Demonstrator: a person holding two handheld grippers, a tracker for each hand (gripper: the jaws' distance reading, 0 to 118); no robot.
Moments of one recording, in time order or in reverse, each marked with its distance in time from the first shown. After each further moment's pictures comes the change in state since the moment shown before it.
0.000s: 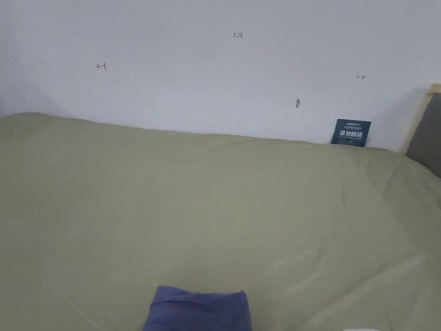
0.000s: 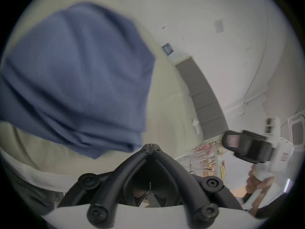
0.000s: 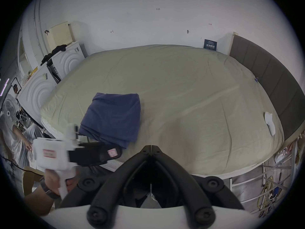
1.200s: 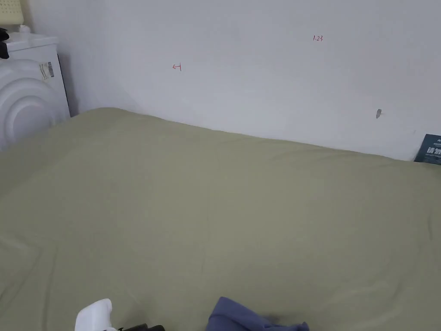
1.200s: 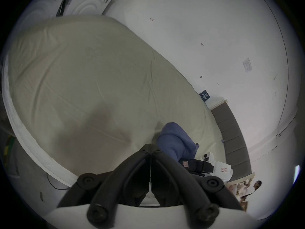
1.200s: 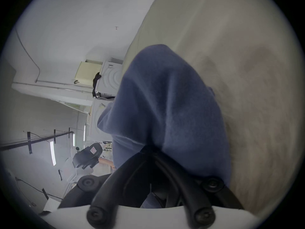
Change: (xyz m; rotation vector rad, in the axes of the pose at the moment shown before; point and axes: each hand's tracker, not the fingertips) left arm -0.050 0.084 0.124 0.279 0.391 0.167; right arm 0.024 0.008 -0.243 -0.299 0.840 -0.548
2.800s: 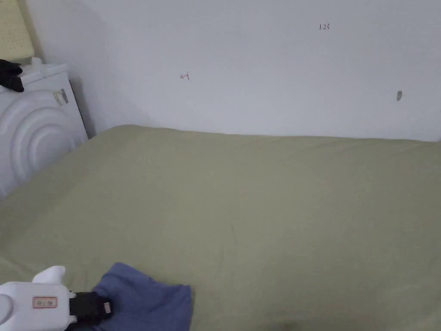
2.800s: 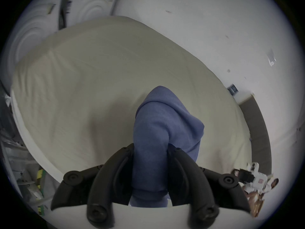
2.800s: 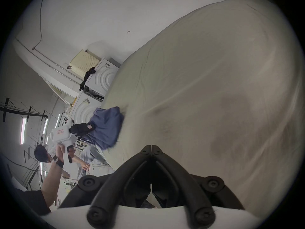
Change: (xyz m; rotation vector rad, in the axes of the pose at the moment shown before) left arm -0.111 0.171 0.041 -0.026 0.355 -0.100; right arm -0.063 -0.013 0.025 0.139 -0.226 0.269
